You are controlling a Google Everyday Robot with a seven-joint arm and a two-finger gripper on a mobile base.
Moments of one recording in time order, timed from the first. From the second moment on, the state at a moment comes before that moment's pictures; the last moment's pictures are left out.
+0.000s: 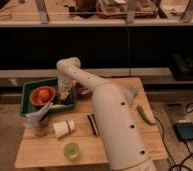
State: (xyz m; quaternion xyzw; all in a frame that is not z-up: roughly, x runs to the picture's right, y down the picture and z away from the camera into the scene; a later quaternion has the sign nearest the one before) arm -0.213 0.022 0.942 -0.30 -0.23 -0.11 0.92
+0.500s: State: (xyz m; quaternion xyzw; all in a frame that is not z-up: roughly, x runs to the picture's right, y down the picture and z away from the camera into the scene) arm -0.197 -0.024 0.895 -0.25 -0.26 -0.10 0.93
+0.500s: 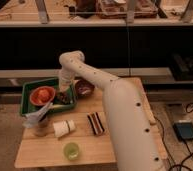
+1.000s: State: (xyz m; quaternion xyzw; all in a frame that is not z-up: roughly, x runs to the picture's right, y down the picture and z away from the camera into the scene) arm -0.171 -0.059 0.846 -0.19 -0.27 -0.10 0.94
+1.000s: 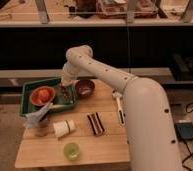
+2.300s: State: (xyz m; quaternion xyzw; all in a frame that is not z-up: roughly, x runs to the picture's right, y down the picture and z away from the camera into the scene) arm -0.071 -0.095 0.884 -0.15 -0.22 0.04 0.96
